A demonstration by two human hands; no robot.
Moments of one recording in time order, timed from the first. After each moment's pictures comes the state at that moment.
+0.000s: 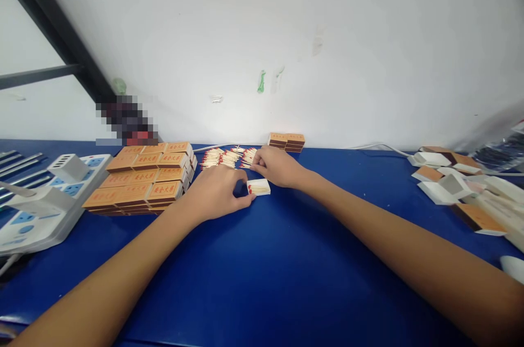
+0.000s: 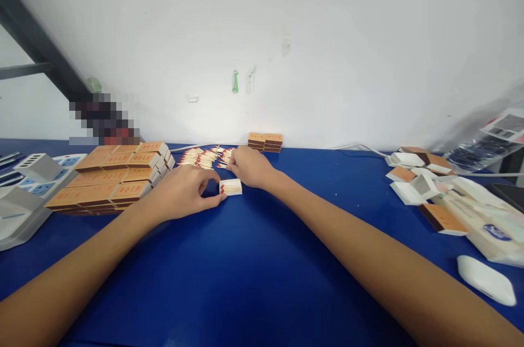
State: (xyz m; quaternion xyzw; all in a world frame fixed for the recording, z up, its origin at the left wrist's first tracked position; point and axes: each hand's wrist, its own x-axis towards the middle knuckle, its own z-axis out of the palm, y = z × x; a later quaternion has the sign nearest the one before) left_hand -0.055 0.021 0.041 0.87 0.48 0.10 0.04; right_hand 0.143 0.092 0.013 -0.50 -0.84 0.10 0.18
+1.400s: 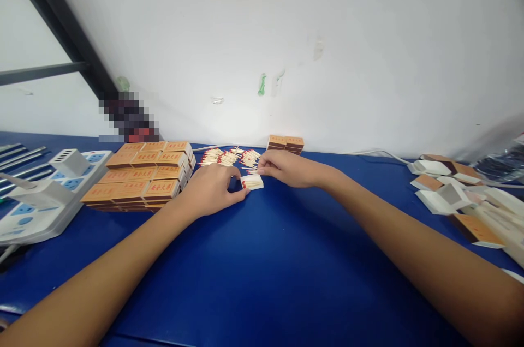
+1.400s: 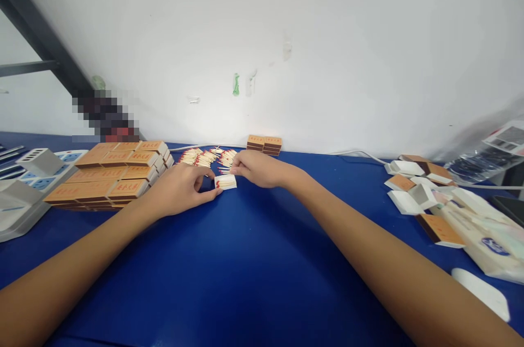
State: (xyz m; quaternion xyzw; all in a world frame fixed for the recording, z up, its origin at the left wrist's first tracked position) left_hand -0.056 0.027 0.036 0.85 0.52 0.11 0.04; right_hand 0.178 0.084 0.038 -0.39 -0.89 0.22 0.13
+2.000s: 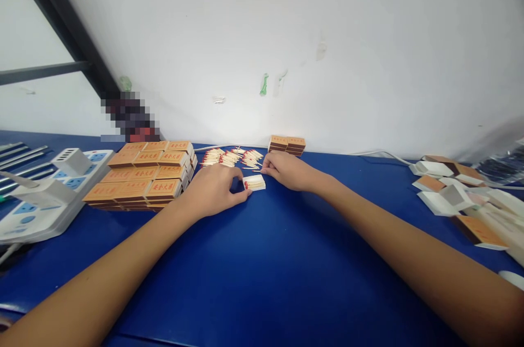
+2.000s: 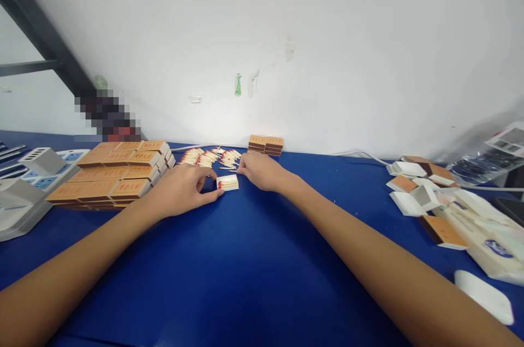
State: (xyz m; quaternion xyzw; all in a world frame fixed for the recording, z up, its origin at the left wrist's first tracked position) left_hand -0.056 0.026 0.035 0.85 0.52 0.11 0.04; right_hand 0.172 0.089 0.017 -0.47 -0.86 0.13 0.13
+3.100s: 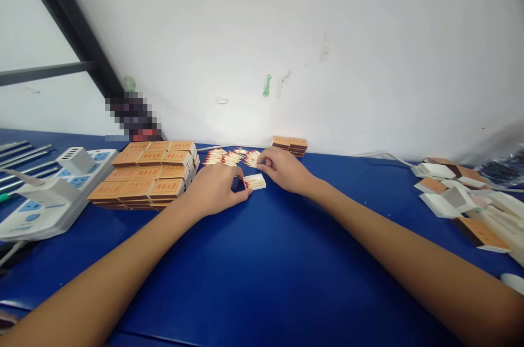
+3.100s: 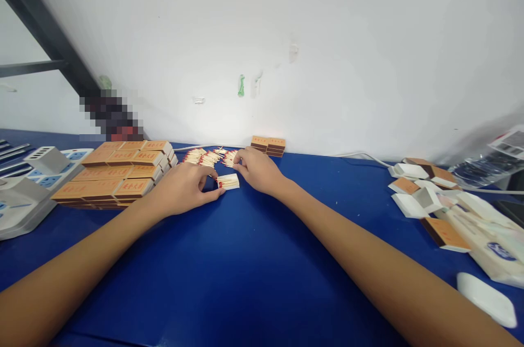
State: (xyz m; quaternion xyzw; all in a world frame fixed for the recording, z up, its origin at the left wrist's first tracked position) left_hand -0.058 0.026 0.036 0.84 0.53 0.11 0.03; right_hand 0.162 0.090 0.004 -0.43 -0.85 0.13 0.26
